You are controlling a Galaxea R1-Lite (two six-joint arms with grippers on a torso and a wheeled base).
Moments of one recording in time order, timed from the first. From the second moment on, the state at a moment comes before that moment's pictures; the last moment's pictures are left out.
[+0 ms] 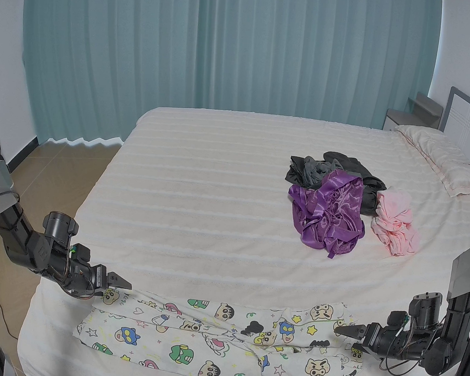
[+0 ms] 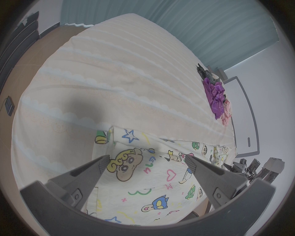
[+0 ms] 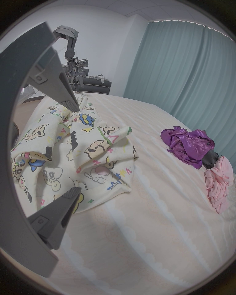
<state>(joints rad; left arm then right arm) 0.08 2.14 -0.75 -0.29 -0.49 -0.22 0.12 2.23 -0.02 -1.45 0.45 0.68</state>
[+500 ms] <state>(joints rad) 0.09 2.18 -0.78 -0.30 -0.49 -0.21 0.12 2.23 -0.02 -1.45 0.45 0.68</state>
